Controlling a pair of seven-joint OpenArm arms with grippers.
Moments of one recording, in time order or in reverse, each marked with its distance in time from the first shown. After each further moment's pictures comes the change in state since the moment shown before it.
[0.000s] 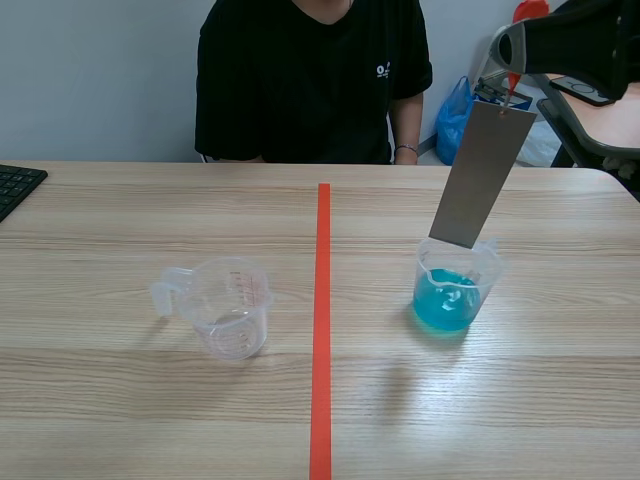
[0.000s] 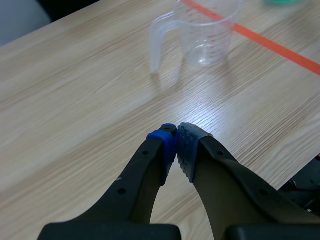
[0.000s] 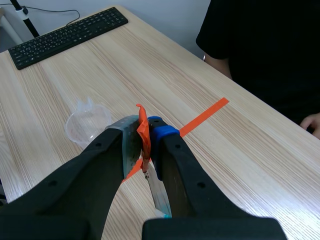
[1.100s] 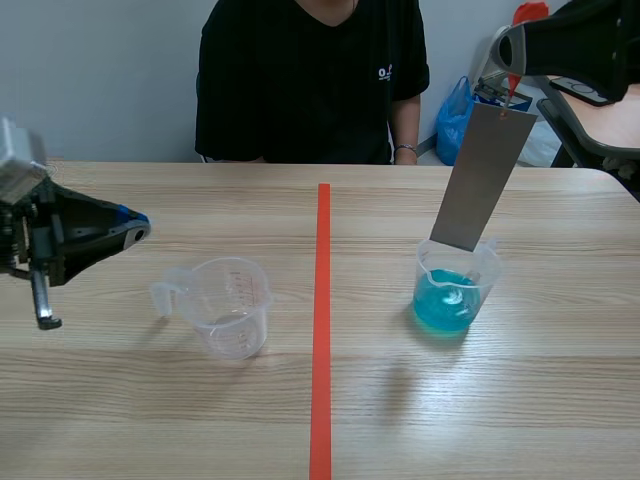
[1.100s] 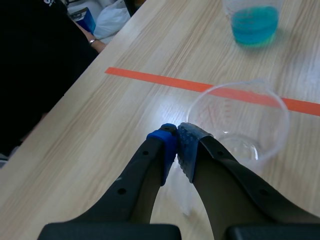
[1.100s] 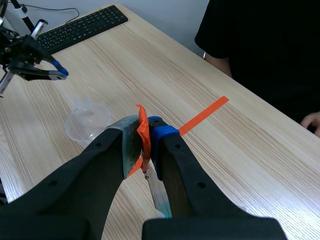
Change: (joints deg) left arm -60.0 -14.1 48.5 -14.6 -8.7 -2.6 17.8; right arm 0.0 0.0 0.0 0.0 0.0 0.0 -0.3
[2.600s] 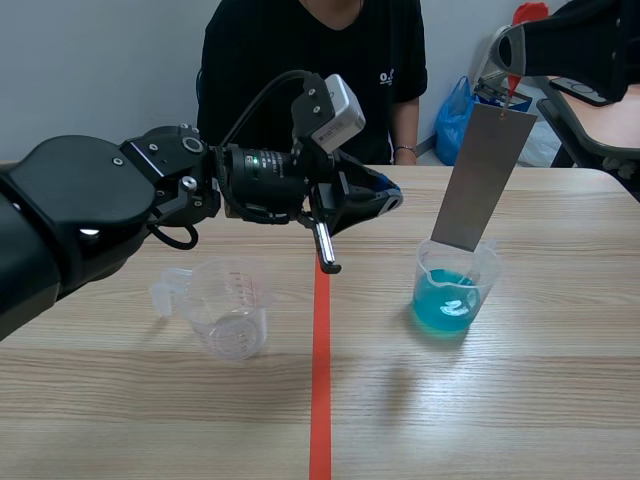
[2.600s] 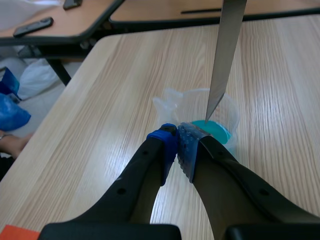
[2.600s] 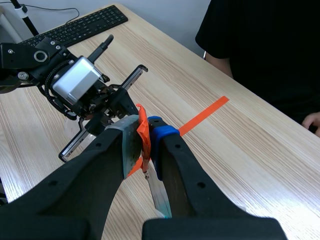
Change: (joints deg) left arm -25.9 32.3 23.8 -17.0 -1.6 0.0 10.0; right arm 0.0 0.0 0.0 0.0 0.0 0.0 0.0
